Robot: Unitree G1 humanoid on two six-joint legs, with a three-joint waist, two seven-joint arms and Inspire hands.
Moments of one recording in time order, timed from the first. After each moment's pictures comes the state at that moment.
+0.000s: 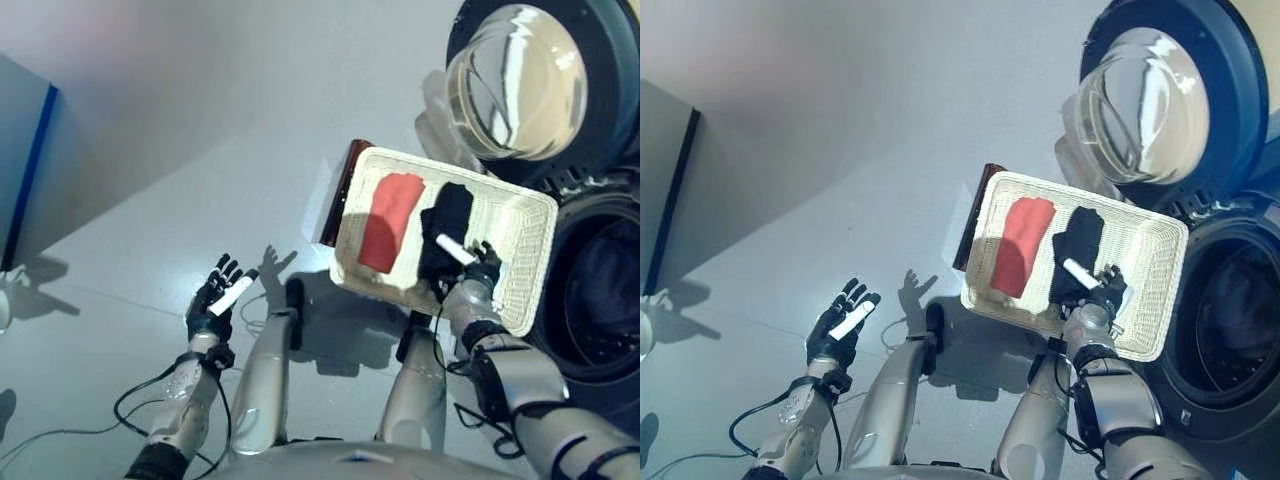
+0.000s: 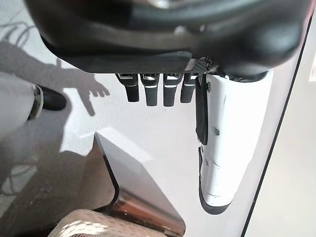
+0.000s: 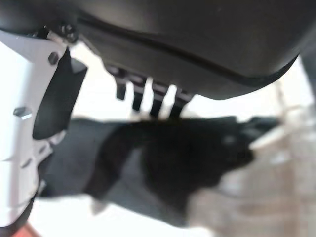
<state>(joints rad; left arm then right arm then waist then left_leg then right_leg) 0.13 0.29 -0.24 0.32 -0.75 -0.25 0.09 -0.64 -0.33 0.01 1.36 0.47 -0.14 -0.45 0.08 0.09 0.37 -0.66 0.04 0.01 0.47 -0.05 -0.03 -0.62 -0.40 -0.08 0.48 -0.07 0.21</state>
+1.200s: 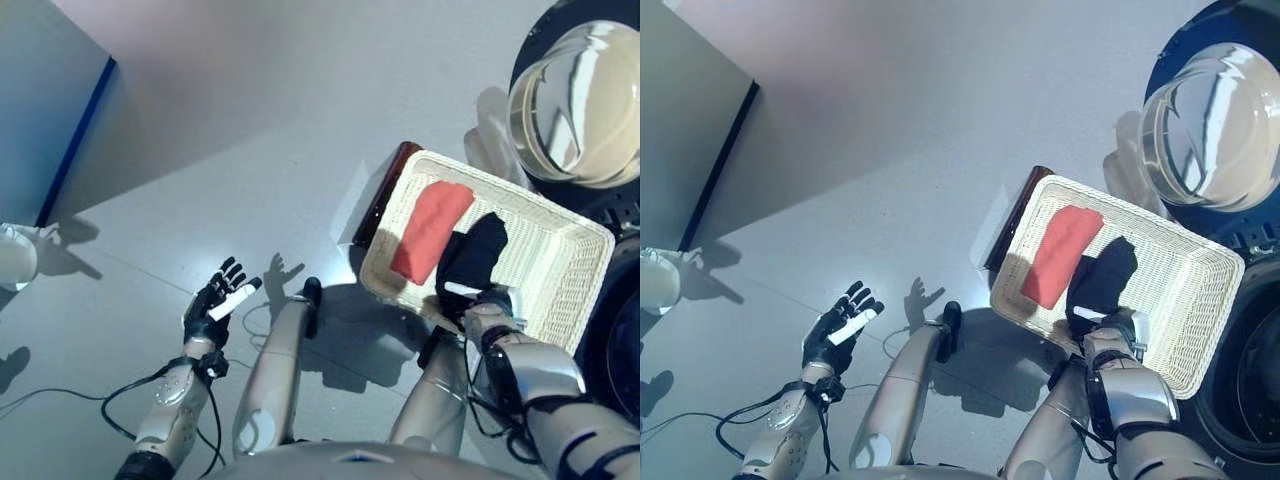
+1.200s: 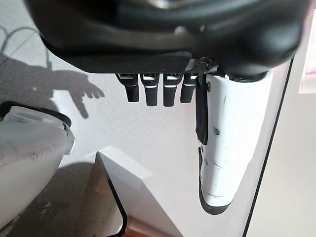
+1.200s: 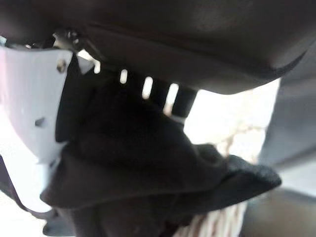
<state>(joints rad) 0.17 0.35 -0.24 0.27 -0.71 -0.20 0.04 -0.63 -0.40 -0.09 1.48 0.26 0.02 -0.44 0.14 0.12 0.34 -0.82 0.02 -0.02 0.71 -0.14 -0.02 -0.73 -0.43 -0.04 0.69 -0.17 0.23</state>
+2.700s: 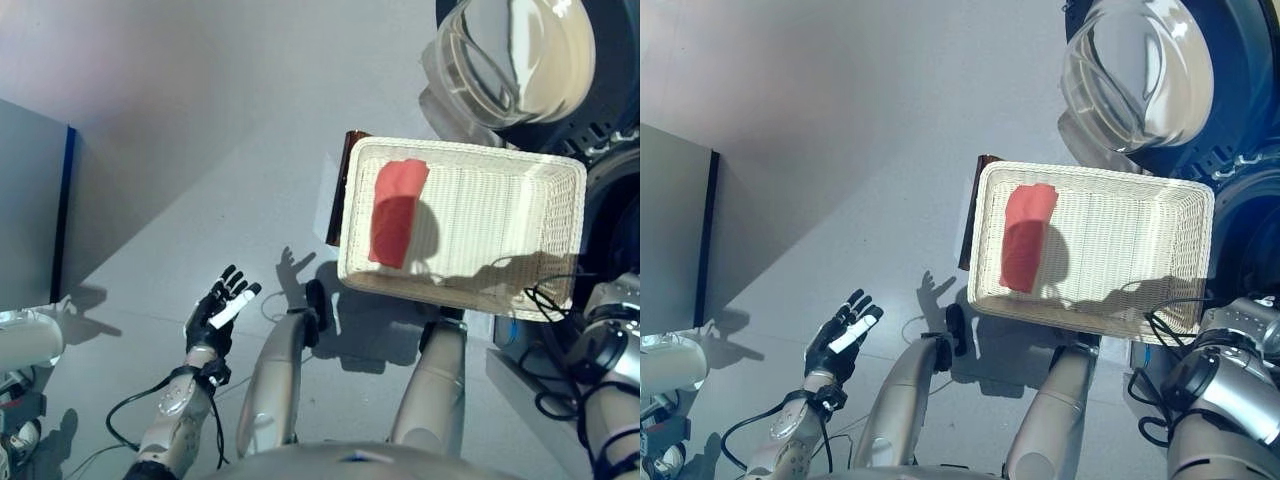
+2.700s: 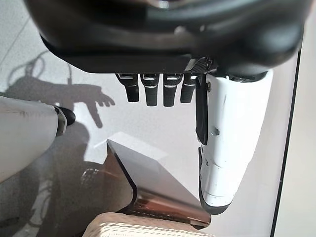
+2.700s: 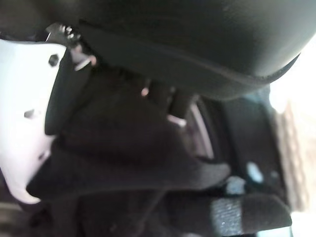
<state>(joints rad) 0.21 0.33 -0.26 0.27 -0.77 -0.22 0.04 -0.71 -0.76 -0.71 1.30 1.25 -0.46 -0.61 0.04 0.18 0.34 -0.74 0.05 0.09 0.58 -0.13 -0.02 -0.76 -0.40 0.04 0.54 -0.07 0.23</state>
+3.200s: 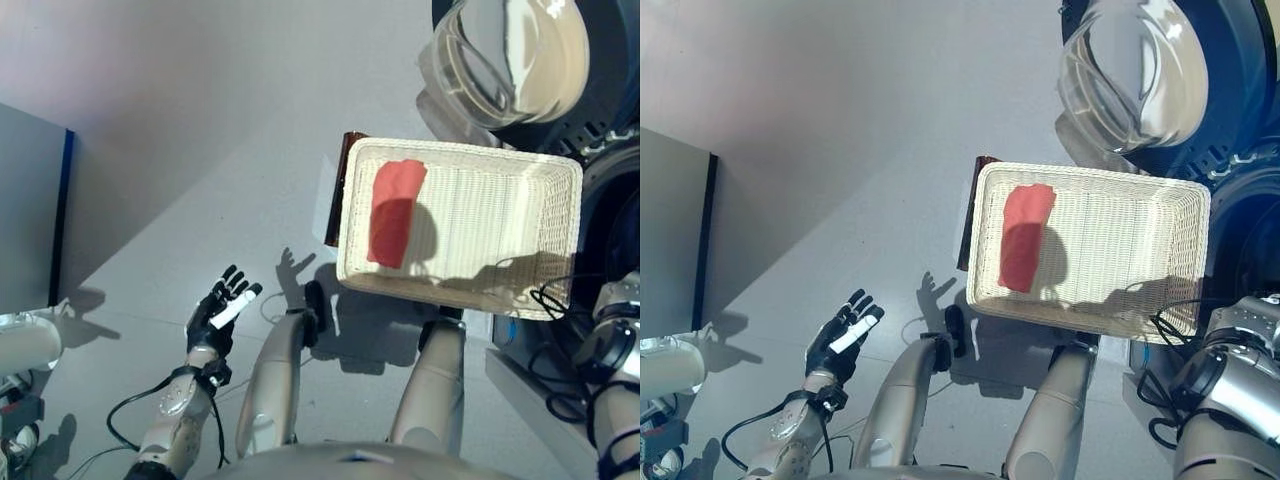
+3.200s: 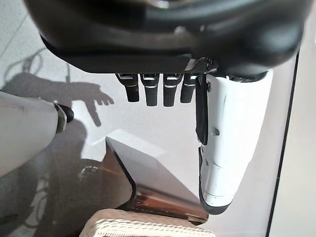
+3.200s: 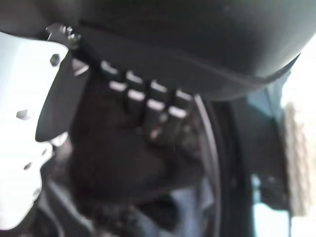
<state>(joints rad) 0.21 0.33 -0.26 0.27 -0.78 -0.23 0.04 -0.71 -0.77 -0.65 1.33 1.24 -0.41 -0.61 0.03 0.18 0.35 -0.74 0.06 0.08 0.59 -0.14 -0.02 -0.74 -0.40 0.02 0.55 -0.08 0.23</state>
